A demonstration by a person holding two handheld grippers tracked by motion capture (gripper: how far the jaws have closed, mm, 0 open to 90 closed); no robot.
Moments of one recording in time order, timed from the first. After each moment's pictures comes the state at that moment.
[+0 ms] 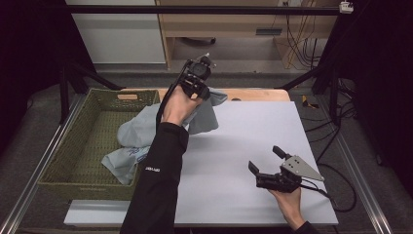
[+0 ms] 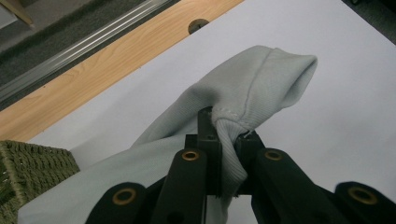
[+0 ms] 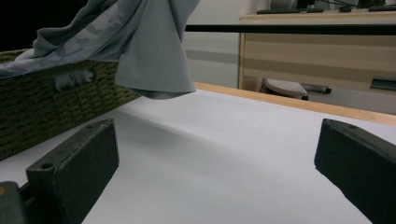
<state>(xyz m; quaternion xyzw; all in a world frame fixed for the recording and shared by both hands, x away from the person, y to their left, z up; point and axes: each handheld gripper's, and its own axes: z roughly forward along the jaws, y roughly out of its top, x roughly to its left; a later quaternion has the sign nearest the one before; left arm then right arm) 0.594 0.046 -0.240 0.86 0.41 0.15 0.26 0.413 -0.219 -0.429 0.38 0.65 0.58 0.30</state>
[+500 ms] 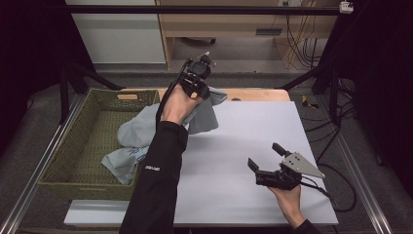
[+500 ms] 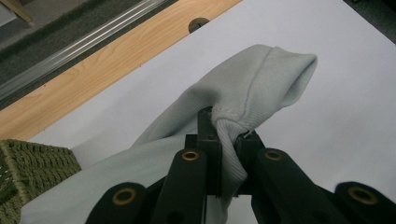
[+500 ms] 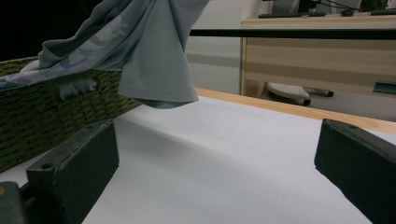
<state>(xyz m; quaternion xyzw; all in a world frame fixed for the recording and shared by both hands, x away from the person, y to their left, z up) 0.594 0.046 -0.237 0.86 0.41 0.15 0.26 0.417 -0.215 -0.419 0.37 0.65 0.59 0.31</state>
